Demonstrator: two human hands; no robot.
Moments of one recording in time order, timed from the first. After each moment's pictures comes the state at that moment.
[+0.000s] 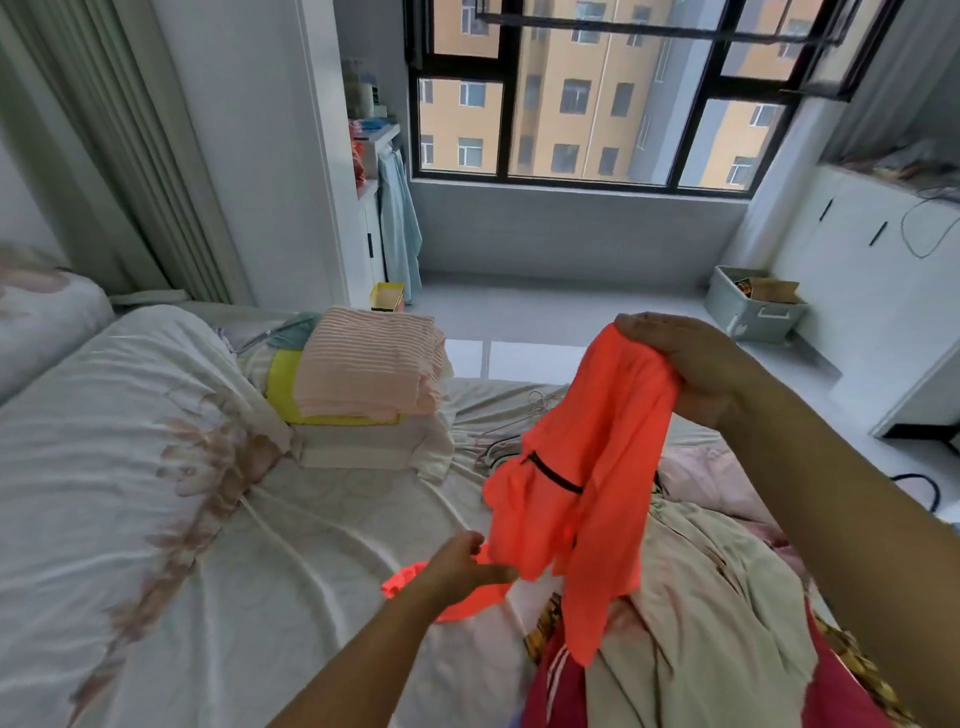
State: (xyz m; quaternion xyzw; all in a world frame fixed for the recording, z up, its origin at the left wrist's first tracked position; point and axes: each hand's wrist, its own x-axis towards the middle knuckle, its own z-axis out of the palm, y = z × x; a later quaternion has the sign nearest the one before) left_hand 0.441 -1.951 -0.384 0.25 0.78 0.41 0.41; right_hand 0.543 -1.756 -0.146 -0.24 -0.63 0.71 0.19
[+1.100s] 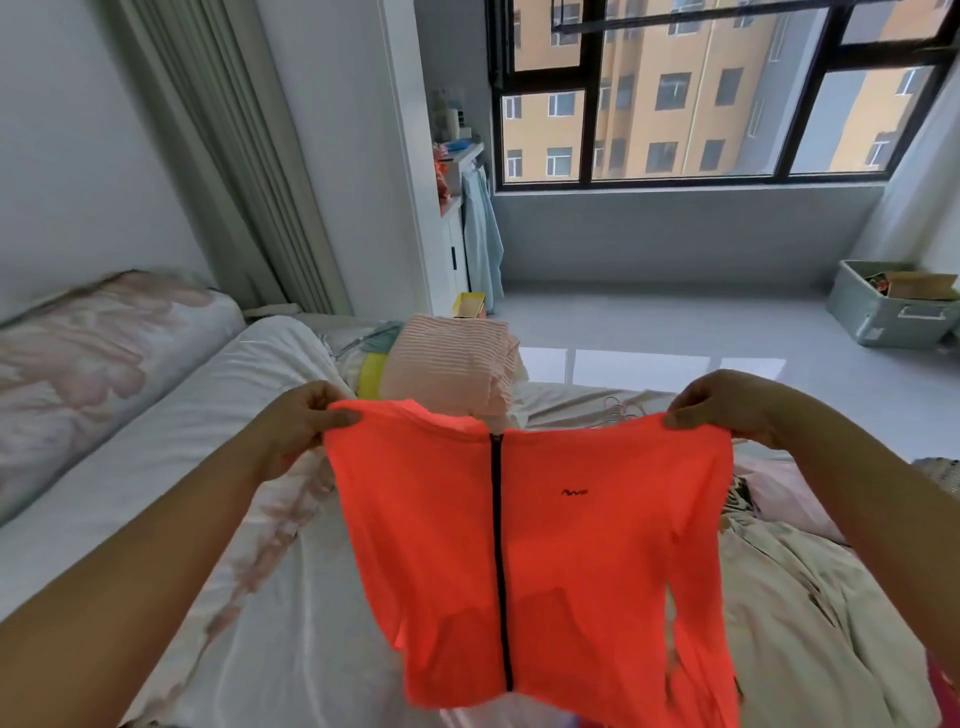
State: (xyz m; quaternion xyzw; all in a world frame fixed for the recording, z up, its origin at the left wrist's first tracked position) left_hand 0.345 -2.087 -0.213 0.17 0.79 0.56 0.20; right_hand 0.551 -1.703 -0.201 -0.29 -0.85 0.43 -0.04
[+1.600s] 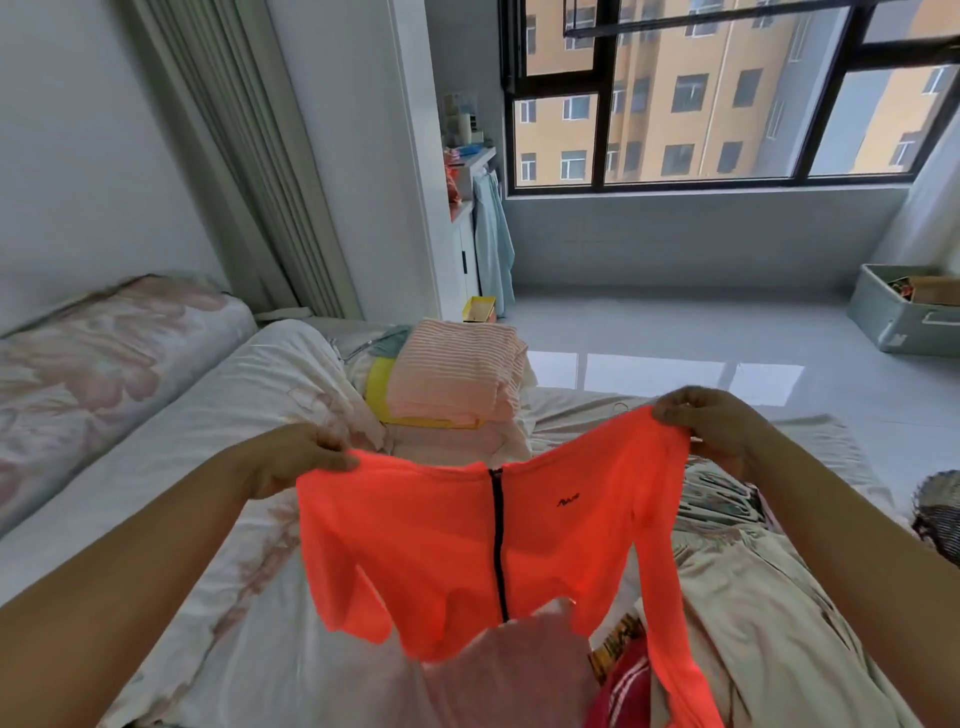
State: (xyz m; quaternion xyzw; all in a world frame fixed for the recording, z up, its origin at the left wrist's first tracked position) left_hand 0.350 -2.097 -0.212 0.13 0.84 0.39 0.35; right_hand 0.538 -1.709 -0.237 -0.27 -0.70 0.65 0.09
